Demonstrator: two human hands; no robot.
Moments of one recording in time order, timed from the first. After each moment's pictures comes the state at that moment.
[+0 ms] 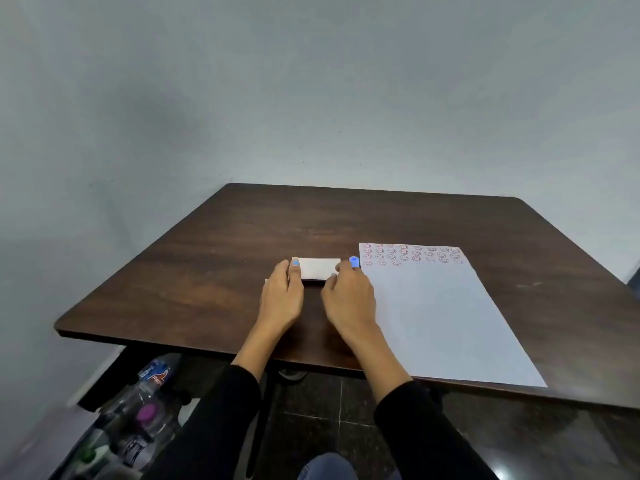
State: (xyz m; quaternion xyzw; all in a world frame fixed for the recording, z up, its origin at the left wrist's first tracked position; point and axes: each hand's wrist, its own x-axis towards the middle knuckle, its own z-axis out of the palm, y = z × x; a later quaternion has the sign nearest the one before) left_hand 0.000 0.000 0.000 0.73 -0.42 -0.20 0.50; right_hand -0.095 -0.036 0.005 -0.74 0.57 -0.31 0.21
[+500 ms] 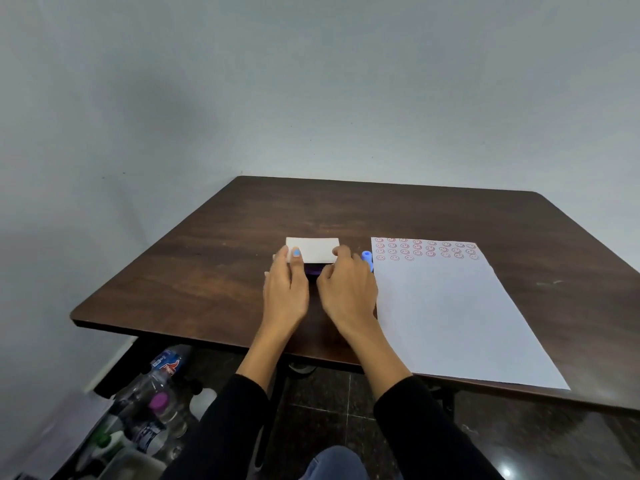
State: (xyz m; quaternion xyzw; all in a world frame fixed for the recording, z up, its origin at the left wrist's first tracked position) left_hand 0.002 0.013 0.004 0.70 -0.42 -0.15 0.57; right_hand -0.076 -0.032 0.010 -0.75 0.54 -0.35 0.16
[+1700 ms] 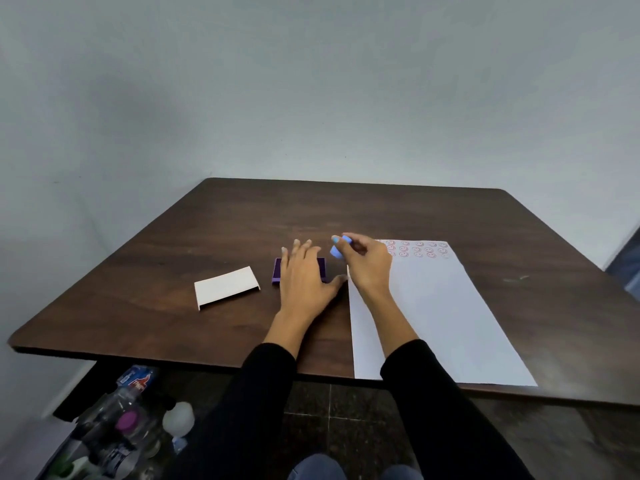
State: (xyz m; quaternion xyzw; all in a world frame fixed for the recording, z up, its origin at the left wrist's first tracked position) left_hand -0.023 -0.069 -0.024 0.71 -0.60 0.01 0.37; right_hand -0.122 -0.114 -0.001 -0.59 0.47 -0.52 0.39
